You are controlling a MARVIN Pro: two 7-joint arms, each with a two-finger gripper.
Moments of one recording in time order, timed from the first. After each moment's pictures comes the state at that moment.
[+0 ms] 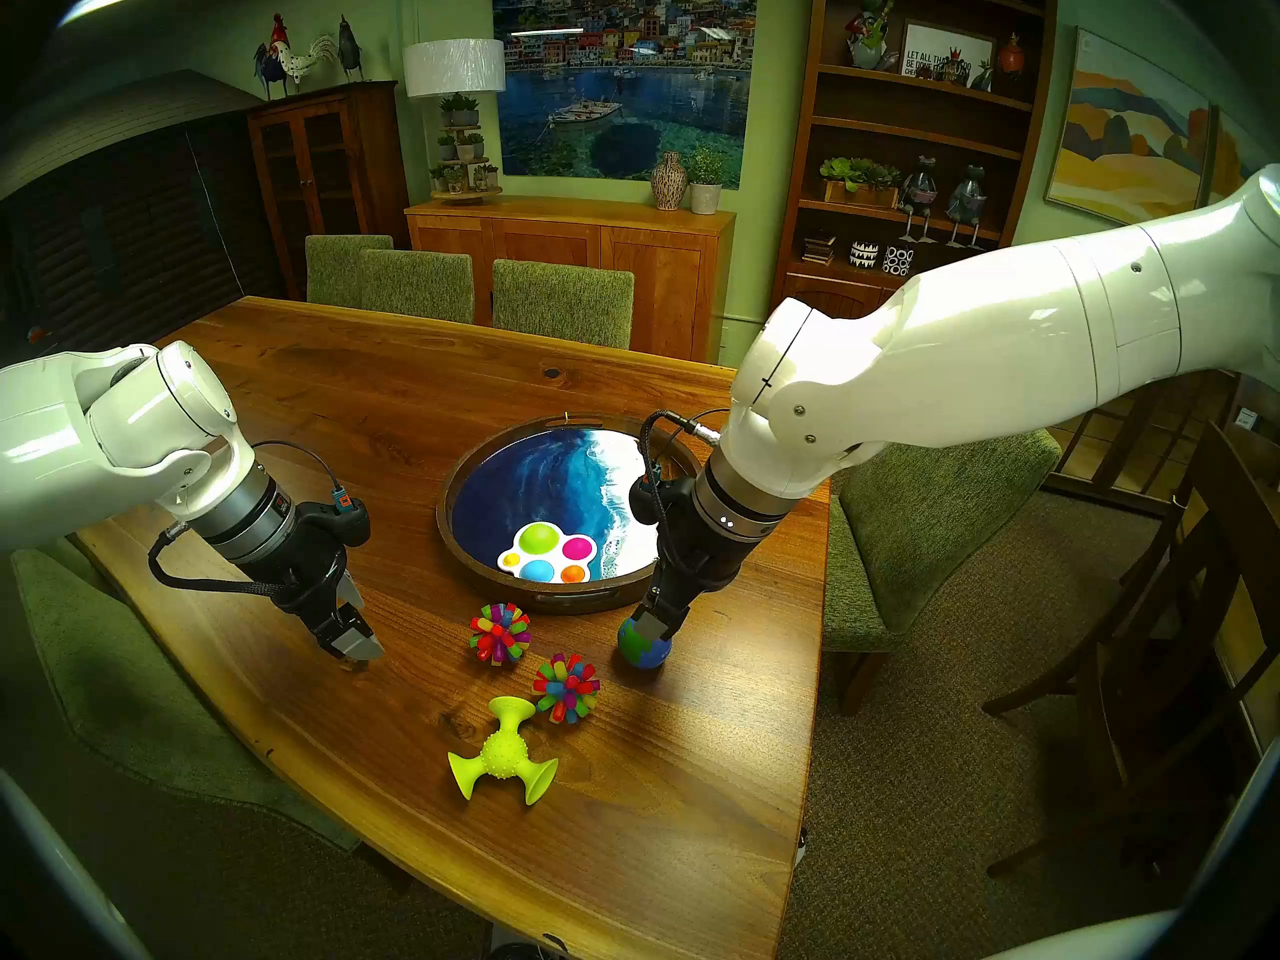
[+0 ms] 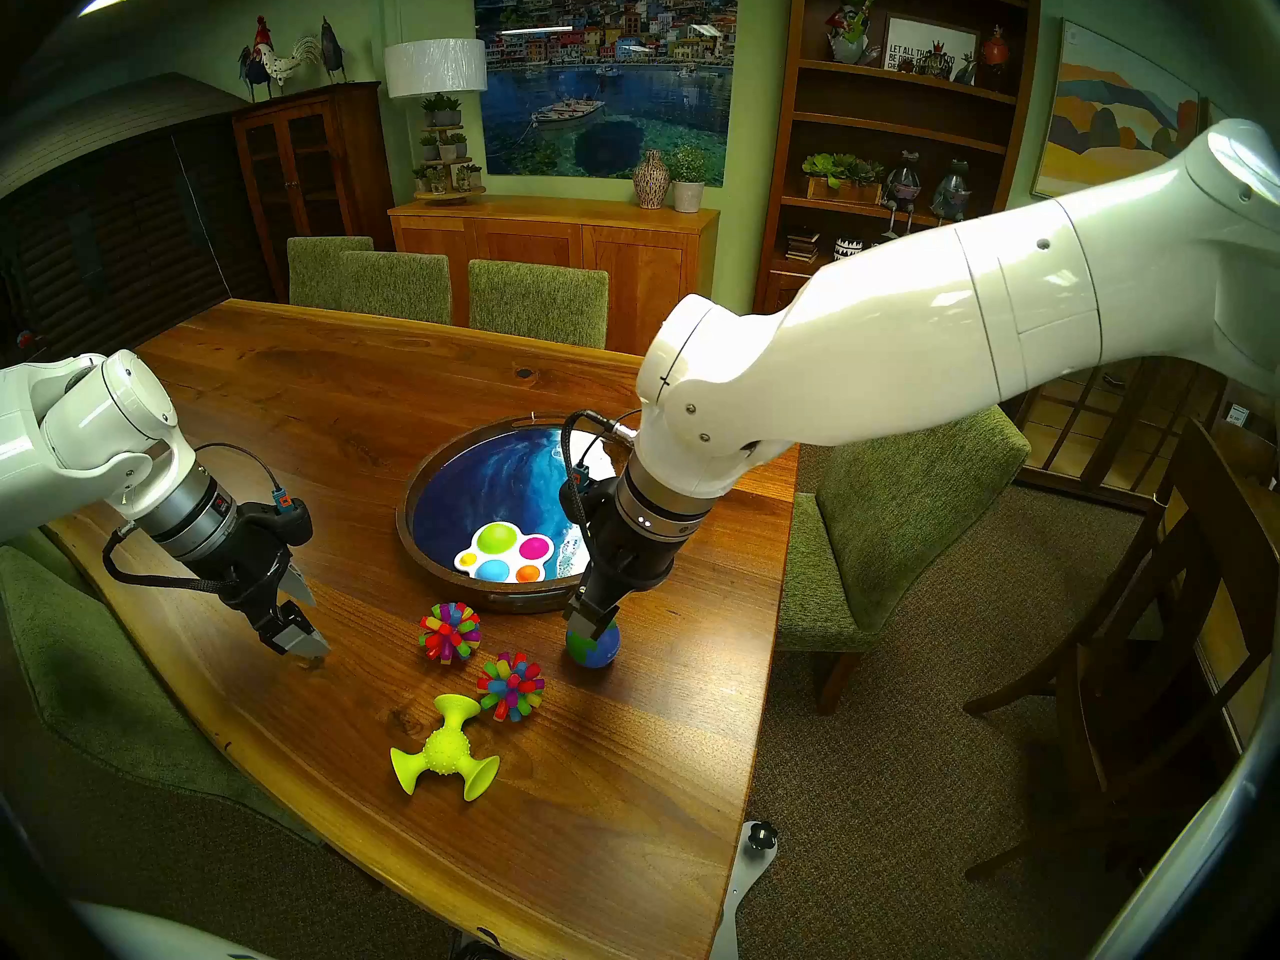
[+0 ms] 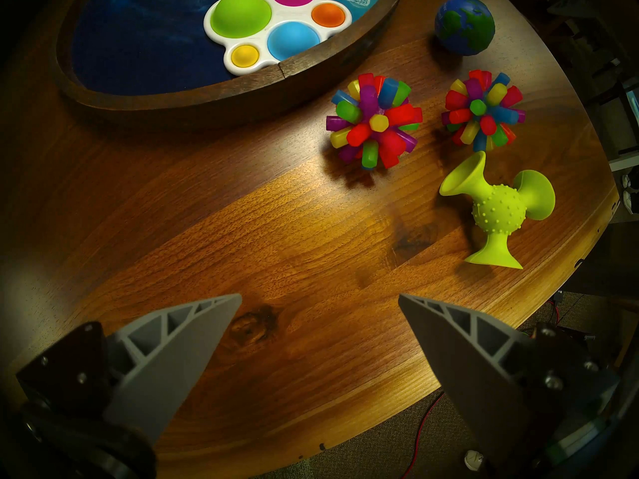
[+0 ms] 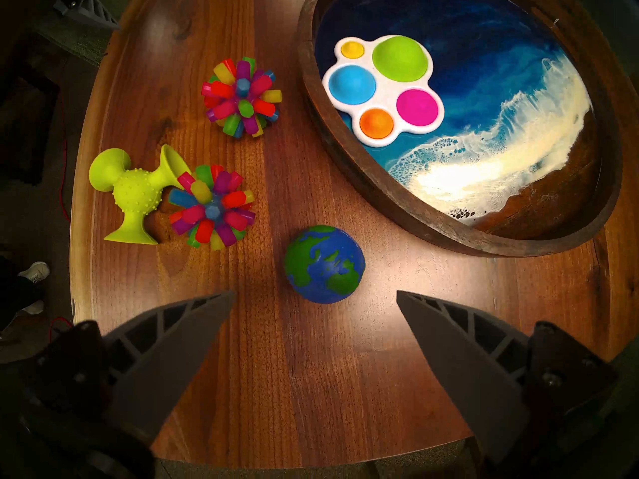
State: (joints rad) left arm -0.86 -0.23 1.13 -1.86 -0.96 0.83 -0.77; right arm 0.55 -1.08 -0.78 -1.89 1.96 0.68 0.04
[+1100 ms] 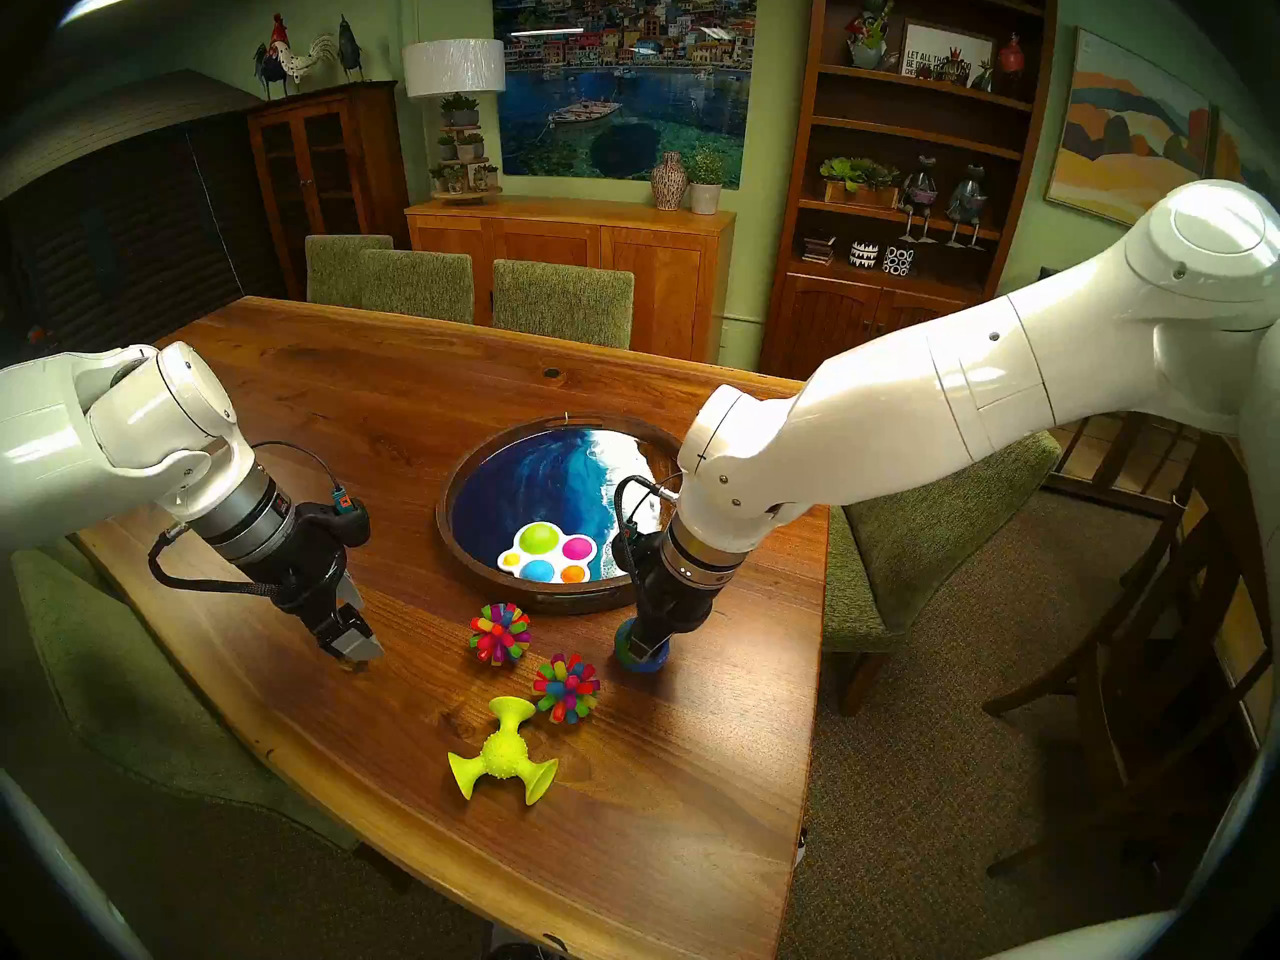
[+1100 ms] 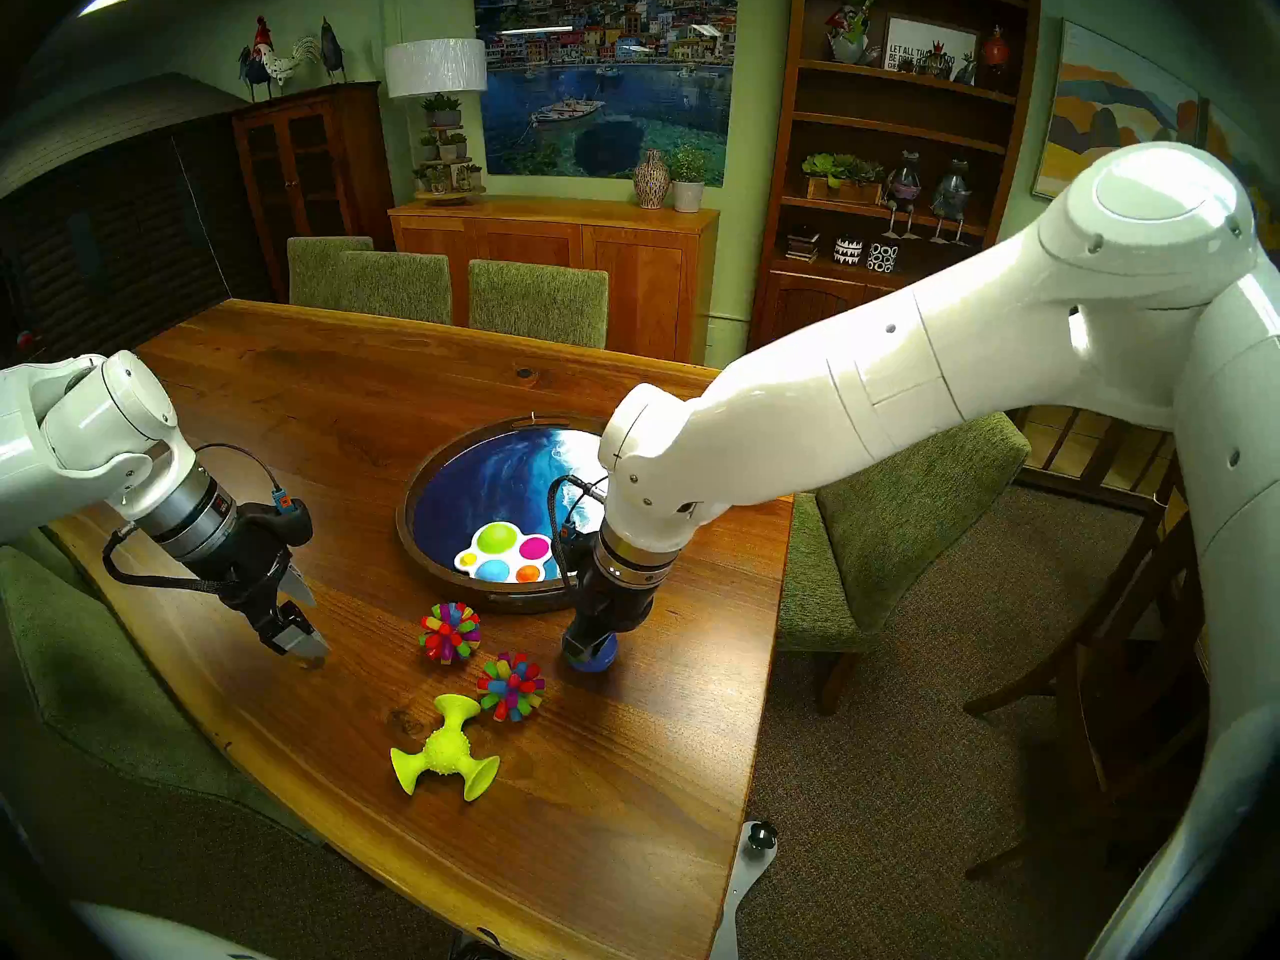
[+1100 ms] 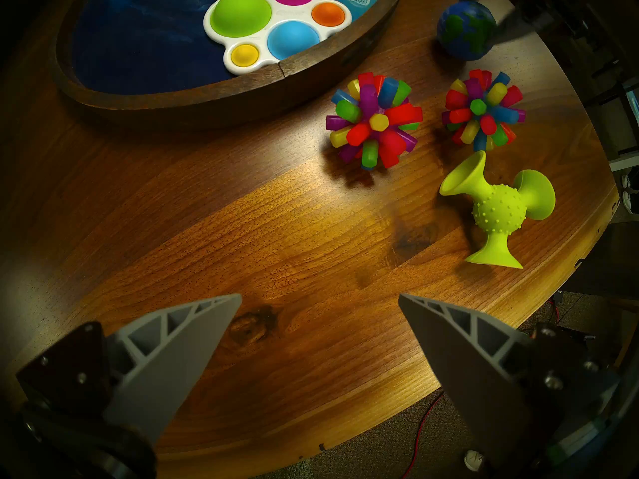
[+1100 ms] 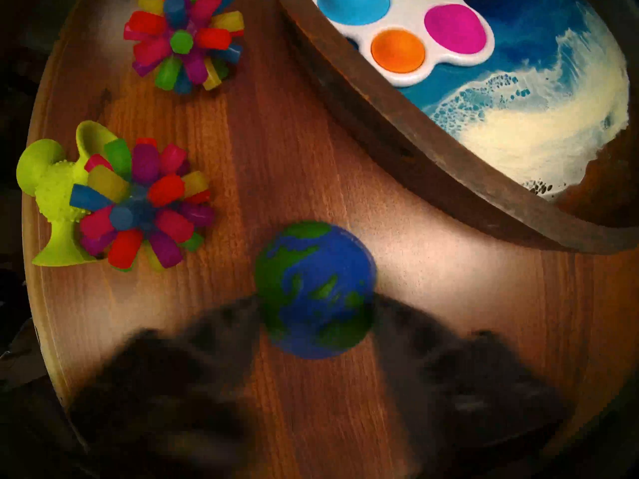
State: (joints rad) left arm -0.86 -0.23 1.14 -1.86 -0.96 0.83 -0.77; right arm 0.34 -1.24 -0.81 -1.69 2.00 0.63 -0.01
